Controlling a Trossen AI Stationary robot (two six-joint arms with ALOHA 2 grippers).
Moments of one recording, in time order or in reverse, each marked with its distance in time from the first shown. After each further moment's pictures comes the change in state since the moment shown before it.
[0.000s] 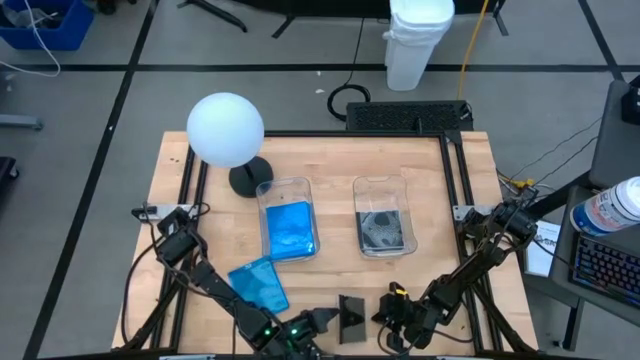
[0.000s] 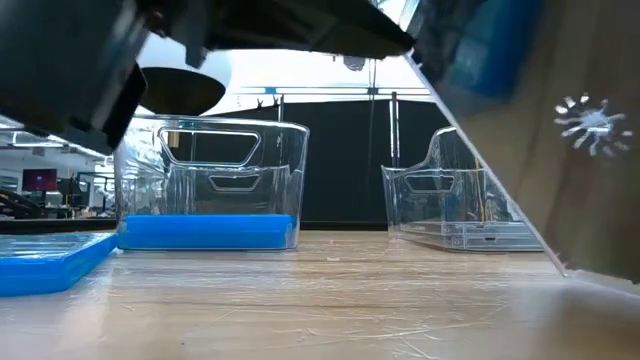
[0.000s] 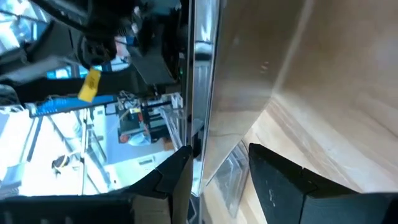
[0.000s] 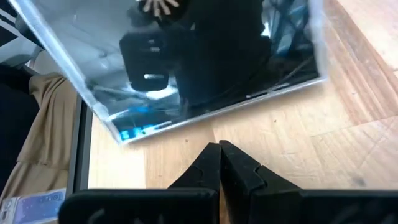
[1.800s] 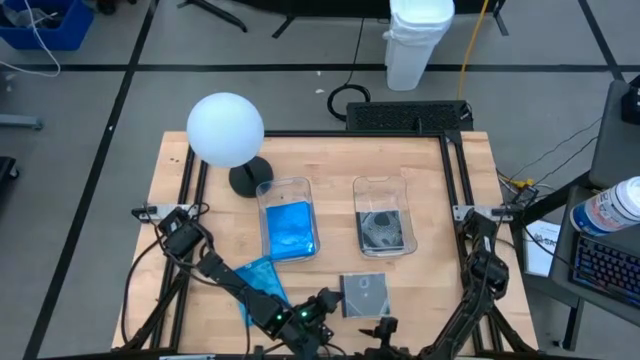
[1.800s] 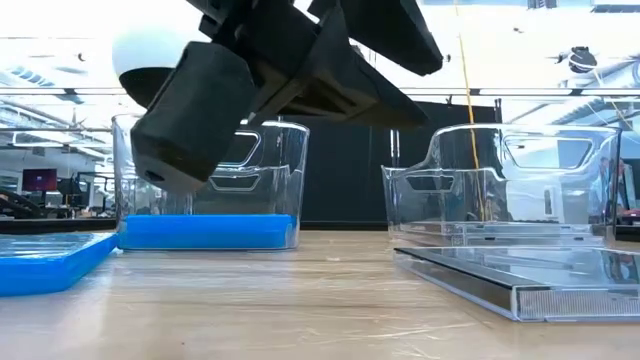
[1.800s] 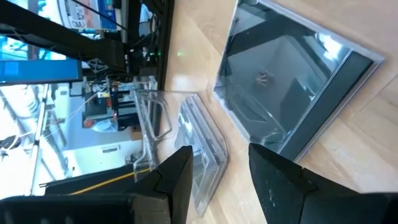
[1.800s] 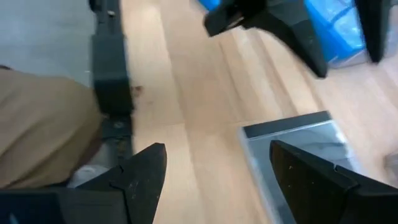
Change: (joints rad) left arm 0.094 -0.004 0.001 -0.091 0.099 -0.188; right arm 0.097 0.446 1.075 -1.141 0.359 -0.001
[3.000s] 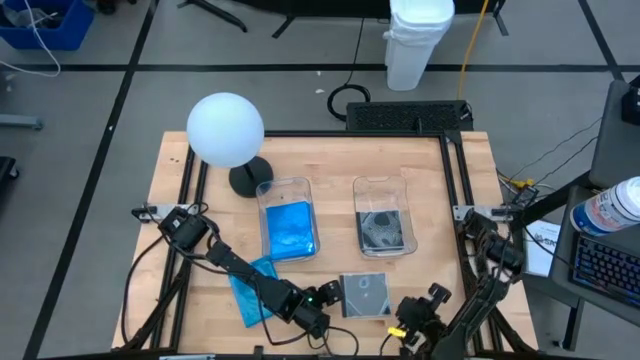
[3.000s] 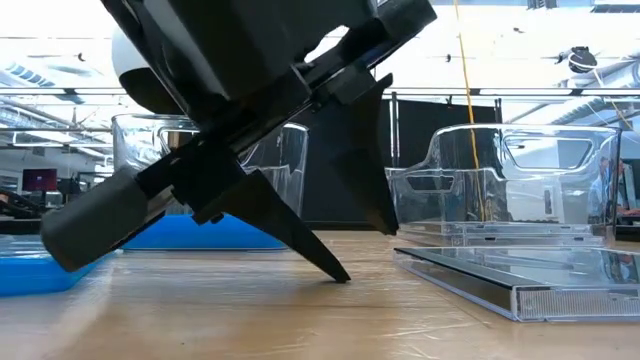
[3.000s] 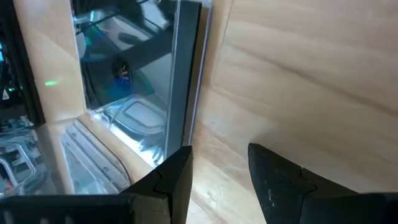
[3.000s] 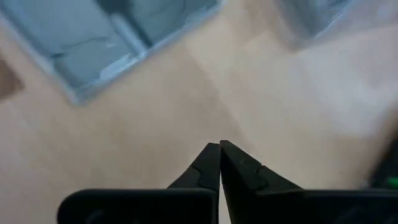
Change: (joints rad) left arm 0.101 0.000 0.002 -0.319 0.435 0.014; right arm 0.040 -0.205 -0.360 -0.458 -0.524 0.614
